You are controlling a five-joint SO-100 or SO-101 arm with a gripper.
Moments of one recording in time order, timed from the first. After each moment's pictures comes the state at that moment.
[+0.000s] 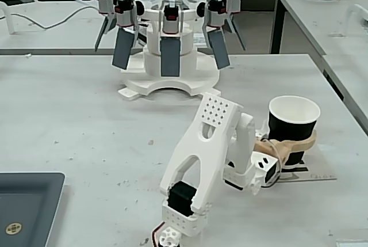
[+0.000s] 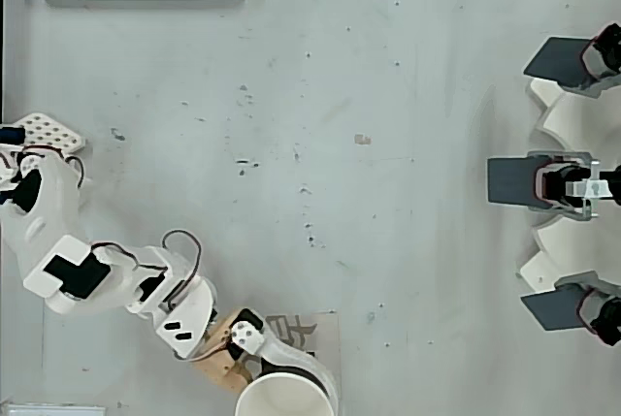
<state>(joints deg) 36.7 55.0 124.8 -80.3 -81.5</state>
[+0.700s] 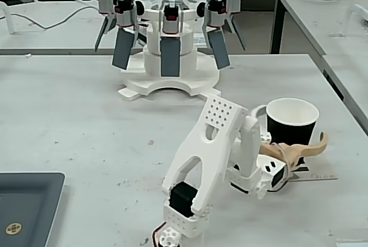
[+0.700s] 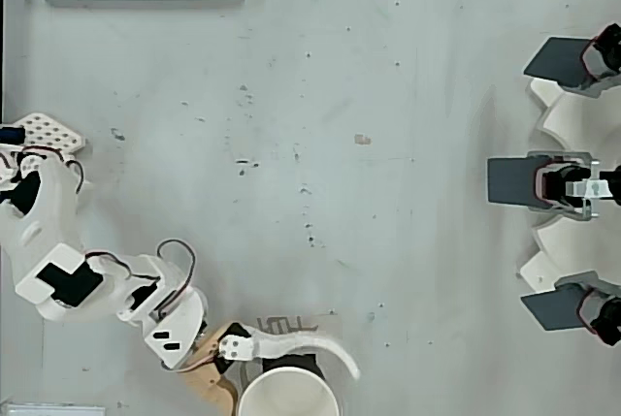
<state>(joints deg) 40.8 55.0 124.8 -80.9 -81.4</state>
